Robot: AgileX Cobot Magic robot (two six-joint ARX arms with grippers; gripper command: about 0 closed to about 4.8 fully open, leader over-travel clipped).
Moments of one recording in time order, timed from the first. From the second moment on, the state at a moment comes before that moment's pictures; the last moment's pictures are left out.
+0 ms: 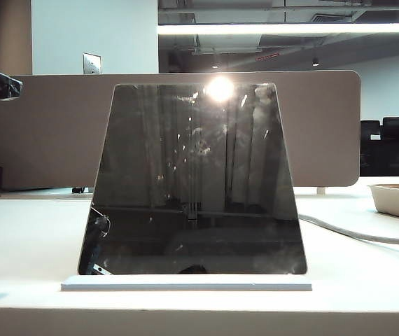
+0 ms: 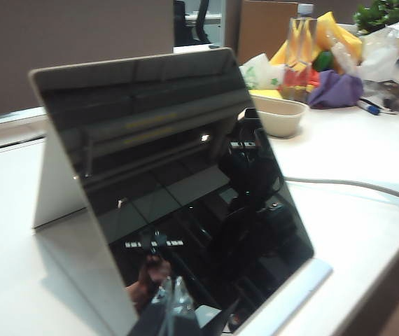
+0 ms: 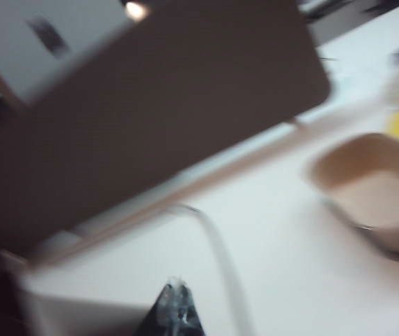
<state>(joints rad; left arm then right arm) -0.71 0.00 0.01 0.00 0.05 -0.02 0.08 0.00 0.01 0.13 -0.04 0.59</state>
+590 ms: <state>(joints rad) -0.71 0.00 0.01 0.00 0.05 -0.02 0.08 0.75 1.33 0.21 -0.93 0.78</state>
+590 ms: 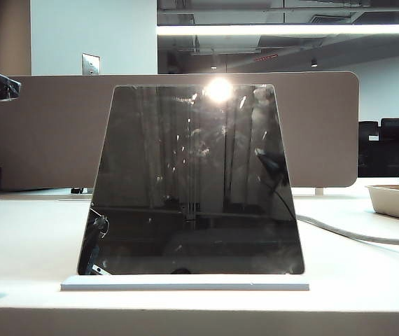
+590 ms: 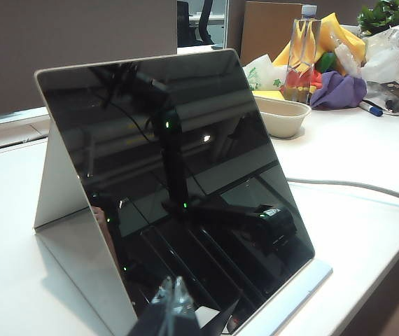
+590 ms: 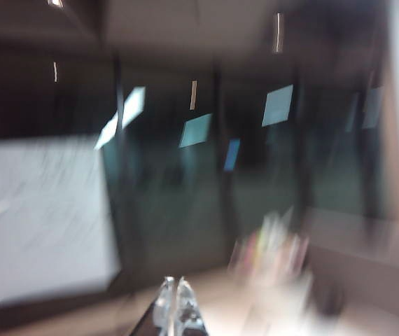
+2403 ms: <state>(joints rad) -0.71 0.00 0.01 0.00 0.04 -0.02 0.96 1.50 0.87 -0.42 -0.08 0.26</state>
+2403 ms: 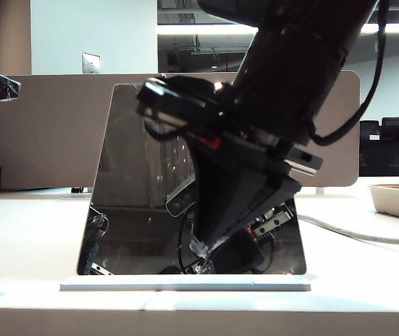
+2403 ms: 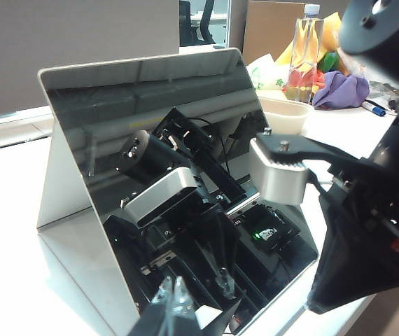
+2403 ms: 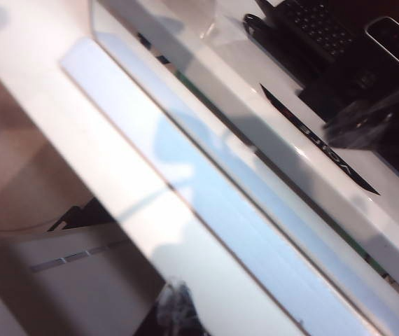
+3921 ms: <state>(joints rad) -0.71 0.00 0.01 0.00 0.04 -0.02 0.93 1.60 0.87 -0.37 0.01 0.26</state>
